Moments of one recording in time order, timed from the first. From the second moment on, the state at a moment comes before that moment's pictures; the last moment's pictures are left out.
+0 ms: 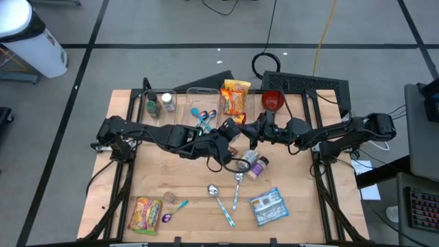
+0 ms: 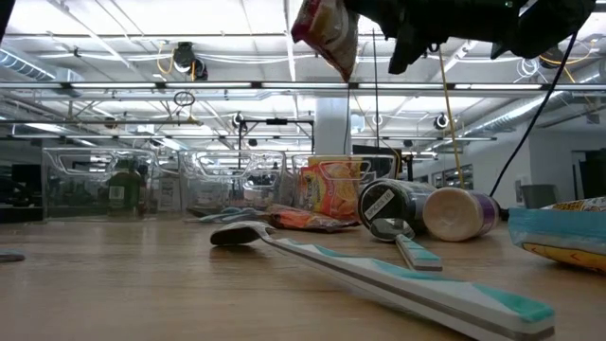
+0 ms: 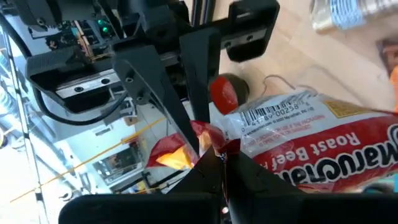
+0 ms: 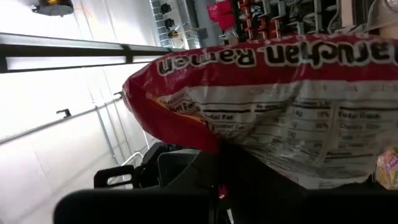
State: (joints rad) left arm -0.22 1.83 1.91 -0.78 -0.70 1.23; right arm -0.03 1.27 0.57 1.00 0.07 1.82
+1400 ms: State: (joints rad) left arm 0.08 1.52 1.91 -0.75 0.20 -0.04; right arm -0.28 1.27 1.12 -0.15 -0.70 0.71
